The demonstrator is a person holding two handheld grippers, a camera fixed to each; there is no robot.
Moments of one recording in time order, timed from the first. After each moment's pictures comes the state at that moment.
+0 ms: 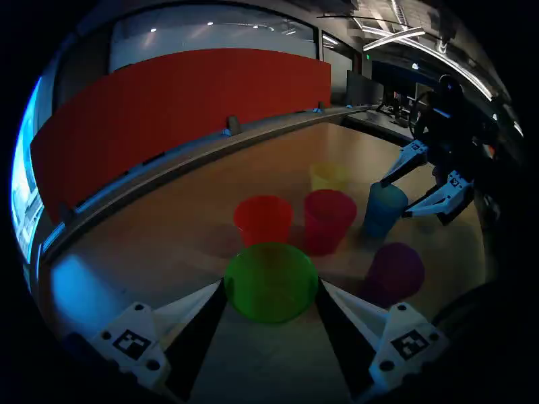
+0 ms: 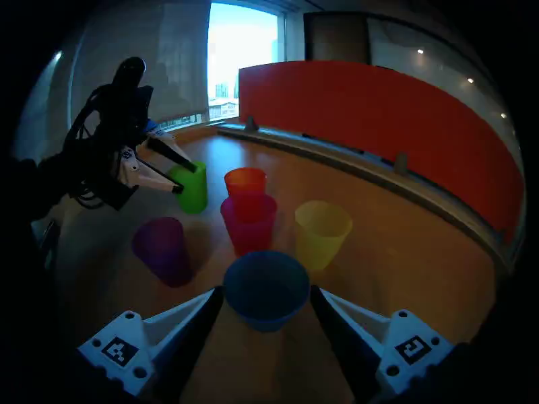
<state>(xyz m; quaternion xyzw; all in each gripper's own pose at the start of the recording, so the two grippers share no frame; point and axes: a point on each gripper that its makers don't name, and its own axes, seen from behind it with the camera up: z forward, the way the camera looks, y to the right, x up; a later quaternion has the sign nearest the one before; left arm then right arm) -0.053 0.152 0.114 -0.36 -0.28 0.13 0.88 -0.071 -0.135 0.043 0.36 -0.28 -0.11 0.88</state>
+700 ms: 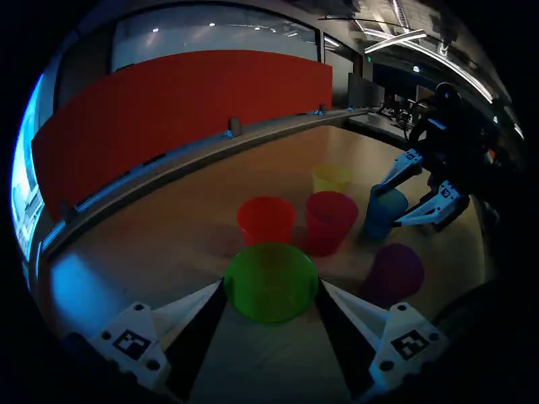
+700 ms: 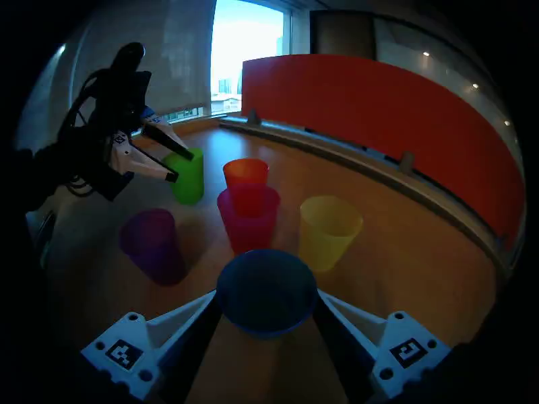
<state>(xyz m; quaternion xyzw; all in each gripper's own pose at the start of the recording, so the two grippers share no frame) -0.050 0.147 0.114 -0.36 -0.27 0.12 0.88 -0.088 -0.144 0.052 0.36 -0.28 -0.13 0.88</state>
